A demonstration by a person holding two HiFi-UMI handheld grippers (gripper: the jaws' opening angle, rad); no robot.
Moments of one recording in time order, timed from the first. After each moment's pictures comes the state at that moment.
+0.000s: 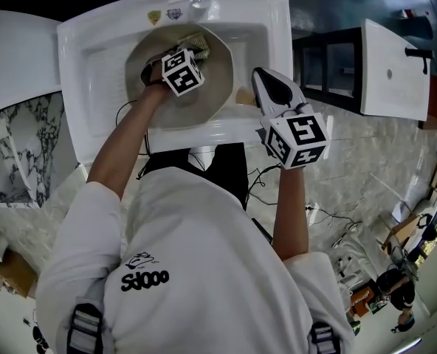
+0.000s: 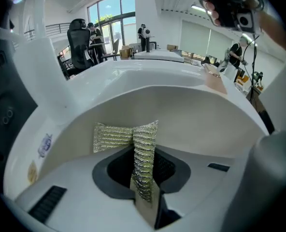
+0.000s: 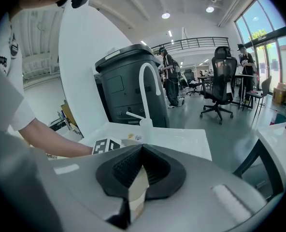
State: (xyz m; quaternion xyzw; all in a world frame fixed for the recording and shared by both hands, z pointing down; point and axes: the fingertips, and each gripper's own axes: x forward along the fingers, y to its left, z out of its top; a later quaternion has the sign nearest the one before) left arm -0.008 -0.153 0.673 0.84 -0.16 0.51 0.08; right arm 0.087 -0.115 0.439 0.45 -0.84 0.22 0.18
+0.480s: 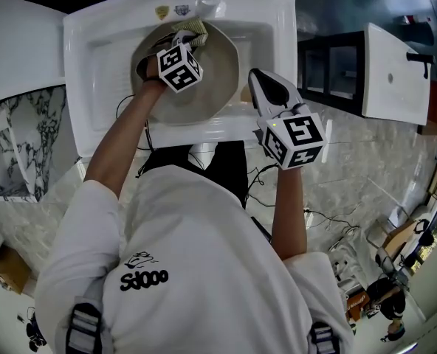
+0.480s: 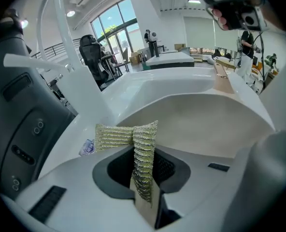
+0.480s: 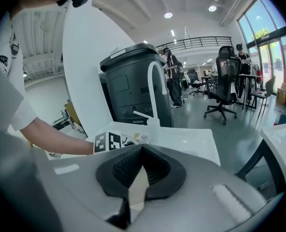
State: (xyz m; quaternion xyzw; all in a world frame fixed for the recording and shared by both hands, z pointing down) left arm -0.039 -0.186 0.636 0.83 -0.26 0.50 0.00; right arm 0.063 -0.104 0.439 0.44 -0.85 0.22 0.18
